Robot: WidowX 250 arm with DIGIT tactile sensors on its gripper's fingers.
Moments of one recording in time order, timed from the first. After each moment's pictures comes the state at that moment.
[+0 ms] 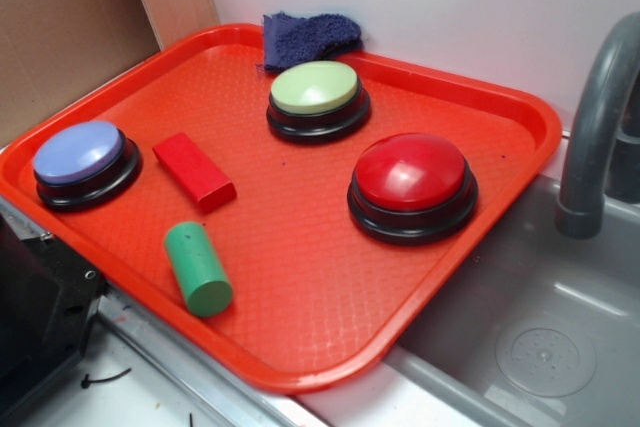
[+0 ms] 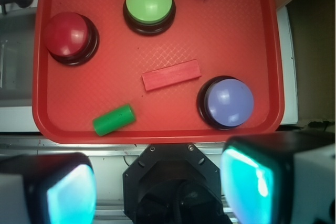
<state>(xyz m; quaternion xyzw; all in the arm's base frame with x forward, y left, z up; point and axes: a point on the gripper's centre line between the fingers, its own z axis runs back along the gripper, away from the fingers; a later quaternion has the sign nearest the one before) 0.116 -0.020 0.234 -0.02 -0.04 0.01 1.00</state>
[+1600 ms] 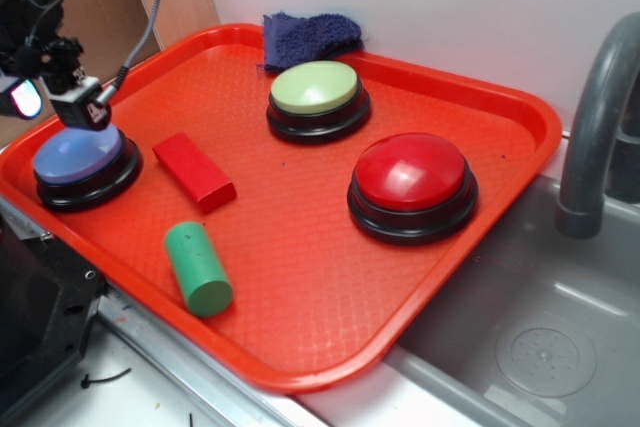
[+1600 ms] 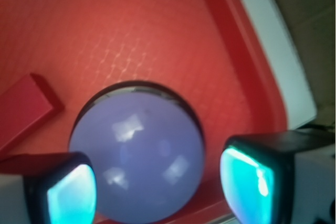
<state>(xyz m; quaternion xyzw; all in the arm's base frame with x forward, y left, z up) 0.142 0.102 0.068 0.00 -0.02 0.18 0.98</state>
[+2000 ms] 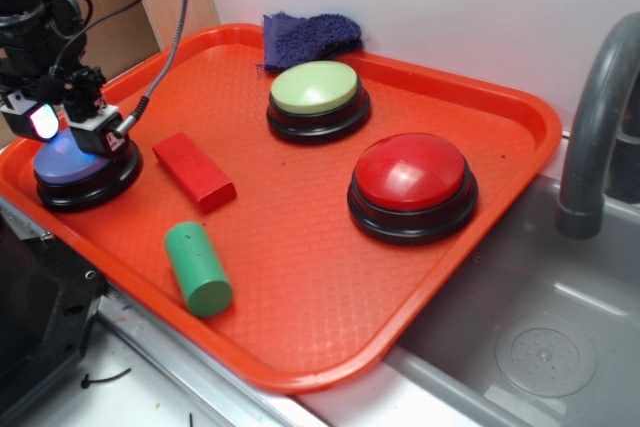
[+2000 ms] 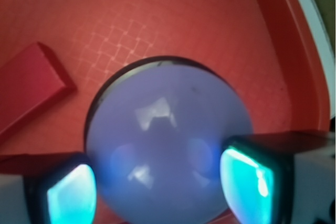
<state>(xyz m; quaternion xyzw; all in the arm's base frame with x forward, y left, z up) 0.143 0.091 0.051 0.02 -0.01 0.17 0.98</state>
